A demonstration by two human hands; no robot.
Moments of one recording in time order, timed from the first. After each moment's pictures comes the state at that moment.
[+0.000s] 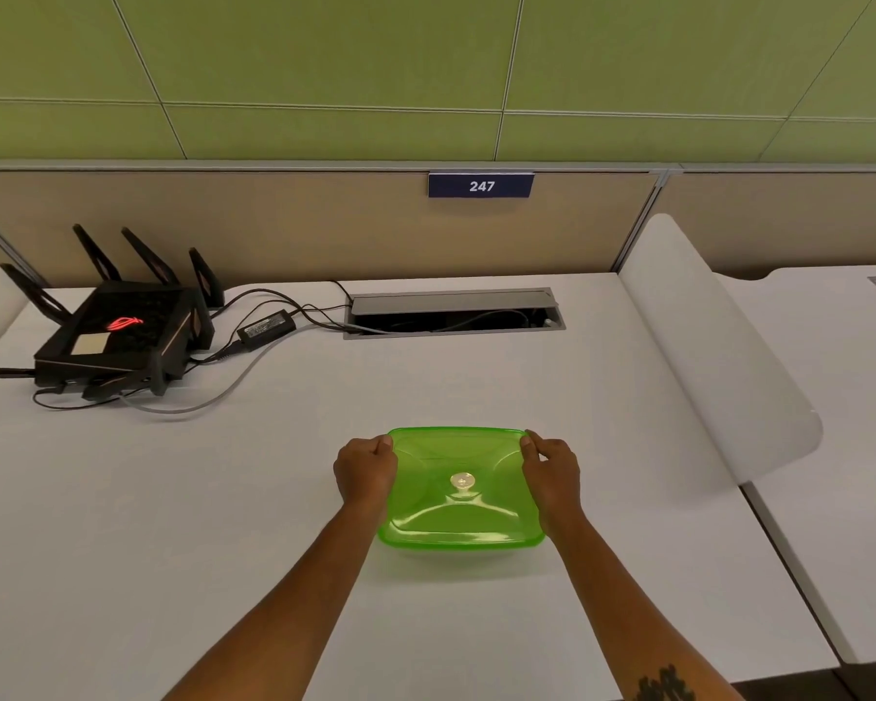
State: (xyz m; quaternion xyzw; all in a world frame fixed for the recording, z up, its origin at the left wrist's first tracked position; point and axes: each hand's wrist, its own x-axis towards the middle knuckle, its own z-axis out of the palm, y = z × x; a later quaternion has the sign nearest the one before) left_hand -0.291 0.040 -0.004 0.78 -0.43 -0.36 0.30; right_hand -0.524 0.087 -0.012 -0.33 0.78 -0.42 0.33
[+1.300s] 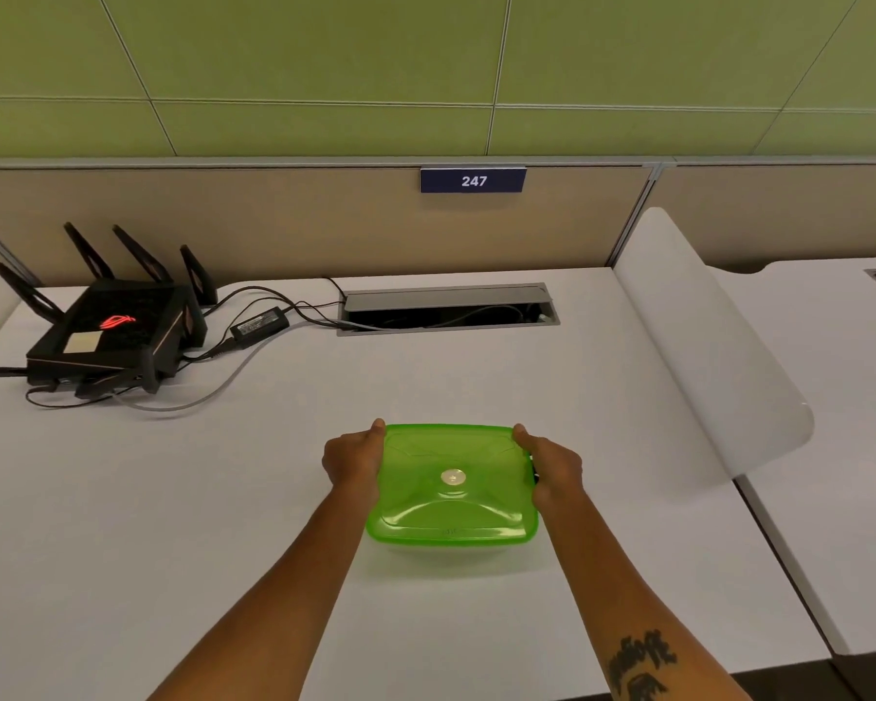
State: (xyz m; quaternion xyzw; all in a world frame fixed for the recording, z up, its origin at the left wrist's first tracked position) left_hand -0.292 0.022 -0.009 0.78 -0.31 -0.43 0.33; right_hand -0.538 0.076 0.006 -0.02 0.71 -0.48 0.51
